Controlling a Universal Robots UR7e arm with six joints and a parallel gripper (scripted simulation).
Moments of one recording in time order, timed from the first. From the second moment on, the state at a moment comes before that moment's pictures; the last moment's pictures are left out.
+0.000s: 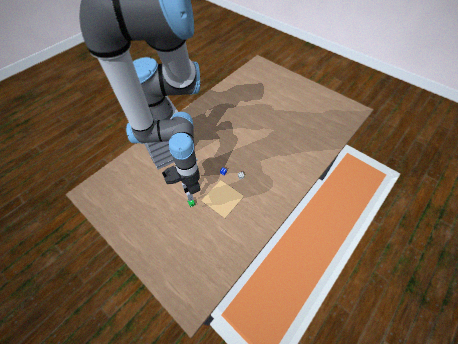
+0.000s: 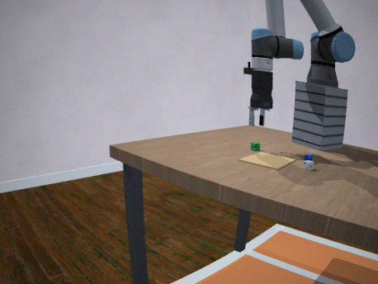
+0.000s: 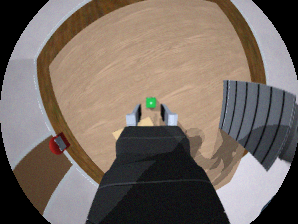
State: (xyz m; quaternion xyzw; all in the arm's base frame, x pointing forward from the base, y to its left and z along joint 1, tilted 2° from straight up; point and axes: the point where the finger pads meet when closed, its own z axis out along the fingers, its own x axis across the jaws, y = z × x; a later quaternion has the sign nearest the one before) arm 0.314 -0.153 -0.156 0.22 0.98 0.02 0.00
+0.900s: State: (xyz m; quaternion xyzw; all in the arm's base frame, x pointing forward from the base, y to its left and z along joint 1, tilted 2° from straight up) arm 0.313 -0.151 -0.177 0.22 0.98 0.02 0.00
